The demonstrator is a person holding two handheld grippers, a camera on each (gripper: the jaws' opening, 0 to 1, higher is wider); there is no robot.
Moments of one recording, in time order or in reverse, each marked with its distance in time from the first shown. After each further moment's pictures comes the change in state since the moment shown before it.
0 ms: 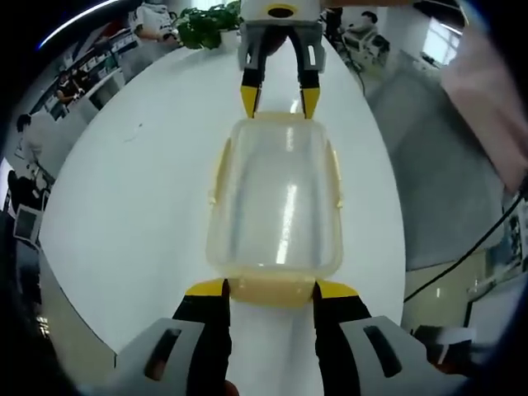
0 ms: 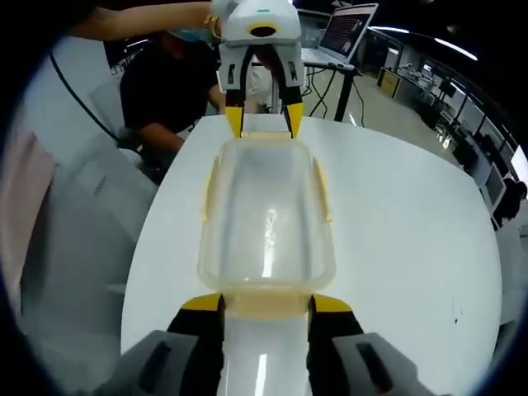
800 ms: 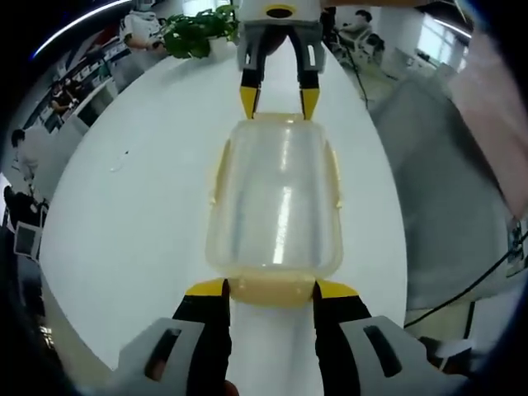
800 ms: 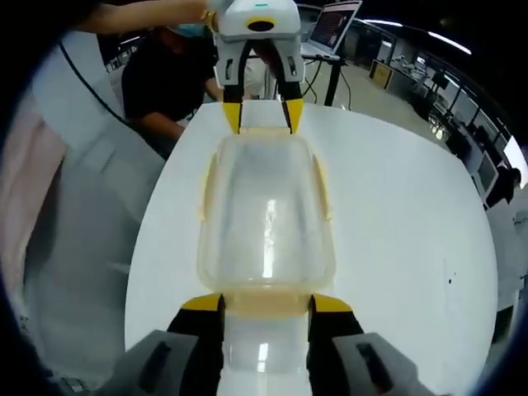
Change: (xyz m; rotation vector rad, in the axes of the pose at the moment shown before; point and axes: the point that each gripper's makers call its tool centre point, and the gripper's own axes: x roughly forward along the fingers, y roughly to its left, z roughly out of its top) left arm 0.030 -0.005 0.069 0.036 -0.015 -0.007; right arm -0.041 0.004 -0.063 0.031 0.047 -0.032
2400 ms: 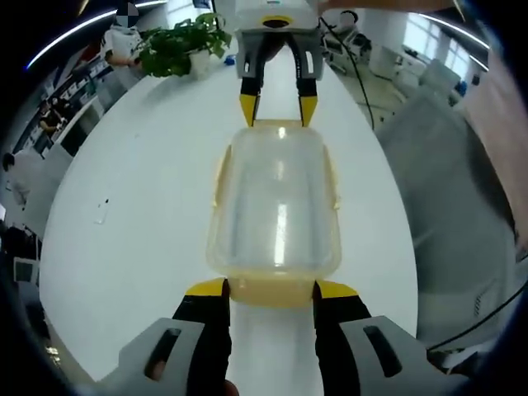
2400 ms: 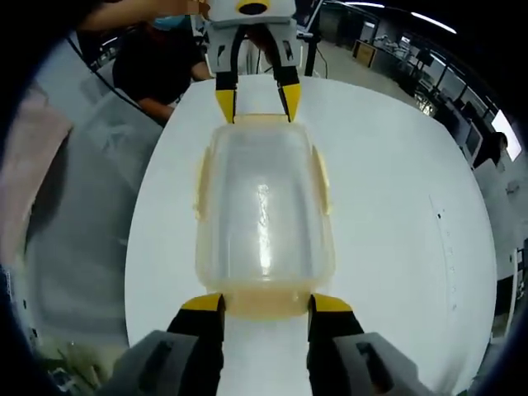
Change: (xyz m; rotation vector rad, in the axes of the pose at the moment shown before) left arm 0.046 0.002 0.081 0.067 -0.038 -0.032; right arm -0.037 0.002 -0.085 0.085 0.078 -0.038
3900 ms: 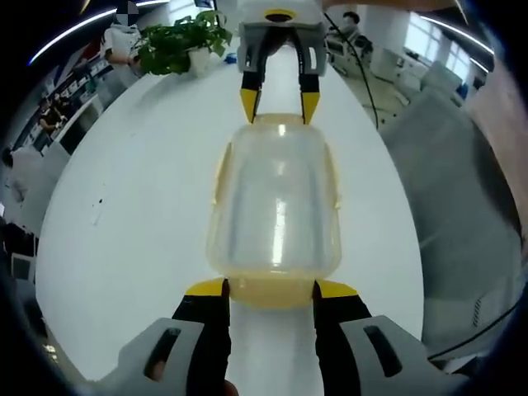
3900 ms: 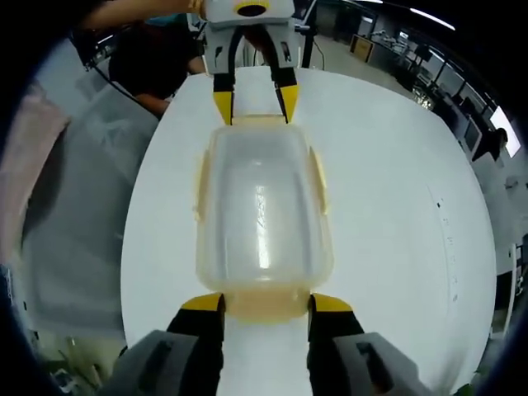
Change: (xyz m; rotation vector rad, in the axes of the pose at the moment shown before) left arm 0.019 0.000 0.001 -0.013 -0.006 -0.001; right arm 0.004 -0.002 -0.014 0.015 0.027 -0.010
